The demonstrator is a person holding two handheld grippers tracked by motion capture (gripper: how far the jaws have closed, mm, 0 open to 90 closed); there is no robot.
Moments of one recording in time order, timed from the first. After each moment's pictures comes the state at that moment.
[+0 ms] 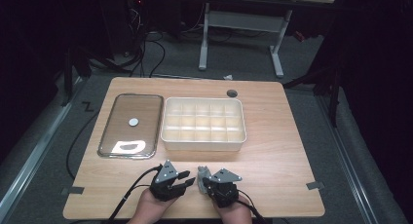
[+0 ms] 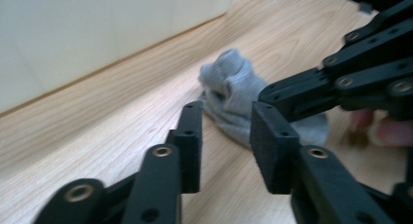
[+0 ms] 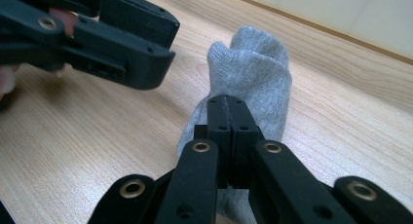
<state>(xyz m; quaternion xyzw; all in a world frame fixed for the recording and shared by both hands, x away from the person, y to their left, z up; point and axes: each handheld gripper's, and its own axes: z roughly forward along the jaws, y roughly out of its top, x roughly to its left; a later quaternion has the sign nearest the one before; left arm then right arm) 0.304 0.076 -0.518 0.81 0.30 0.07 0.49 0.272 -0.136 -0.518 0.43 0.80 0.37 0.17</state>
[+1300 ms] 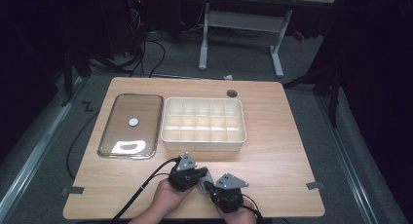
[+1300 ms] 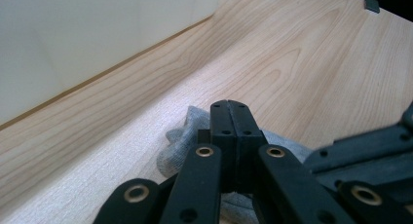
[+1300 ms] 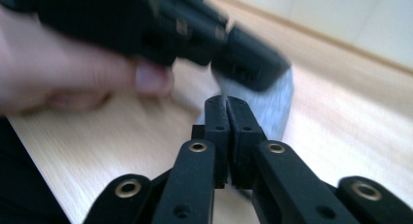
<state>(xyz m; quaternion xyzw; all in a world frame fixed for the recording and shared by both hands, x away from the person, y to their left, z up) 0.332 0.028 -0.527 0.83 0.29 0.05 0.47 0.257 -0.147 -0.516 0.40 0.81 0.40 0.16</state>
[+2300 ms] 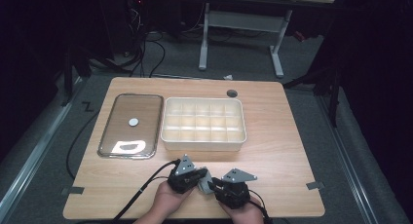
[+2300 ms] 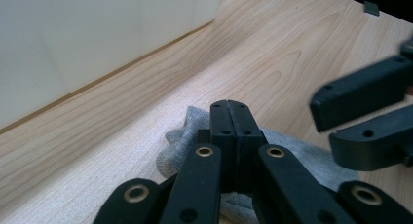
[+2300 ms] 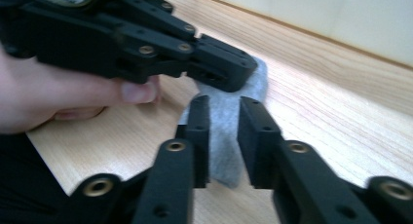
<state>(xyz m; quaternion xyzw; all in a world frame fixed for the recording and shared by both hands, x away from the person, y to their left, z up) 0.326 0.030 -0.532 0.82 0.29 0.07 0.49 0.267 -0.165 -0.500 0.43 0.80 0.40 0.13</state>
